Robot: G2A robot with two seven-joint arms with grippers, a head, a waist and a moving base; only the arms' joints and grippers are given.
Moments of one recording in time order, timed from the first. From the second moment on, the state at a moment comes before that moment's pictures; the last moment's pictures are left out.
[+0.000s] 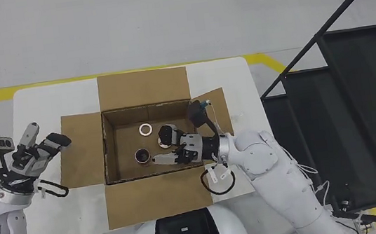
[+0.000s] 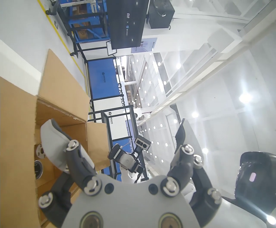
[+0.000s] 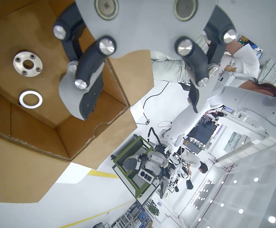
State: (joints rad) left arm 1.60 -1.11 -1.83 -1.76 -0.53 -0.24 -0.80; right arm -1.36 -1.34 1.20 -1.78 -0.32 -0.59 0.74
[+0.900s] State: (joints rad) left arm 1.49 -1.10 -1.88 -1.53 -0.27 -0.37 -0.62; right arm -1.61 -1.28 1.65 -1.88 0.35 -0.40 0.78
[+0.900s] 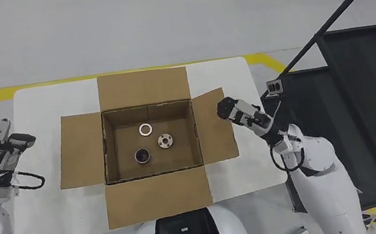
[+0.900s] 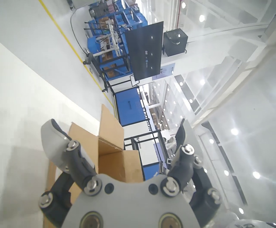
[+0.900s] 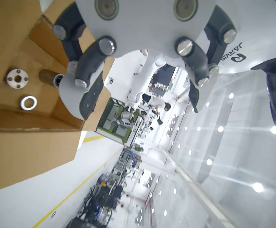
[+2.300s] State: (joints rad) left arm 1.48 -1.12 -1.54 -1.64 -0.47 -0.18 -0.96; right arm -1.43 -1.29 1.25 -1.57 0.34 -0.38 0.84
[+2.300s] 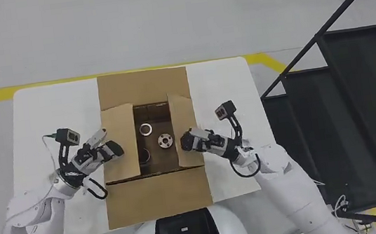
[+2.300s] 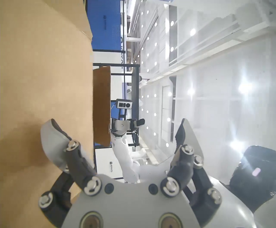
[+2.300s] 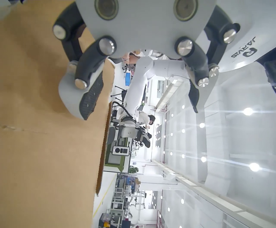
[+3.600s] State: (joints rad) left arm 1.60 -1.11 -1.71 -1.82 -0.74 -0.22 -0.95; right arm -1.75 -1.20 1.41 -1.70 0.13 -0.24 1.05
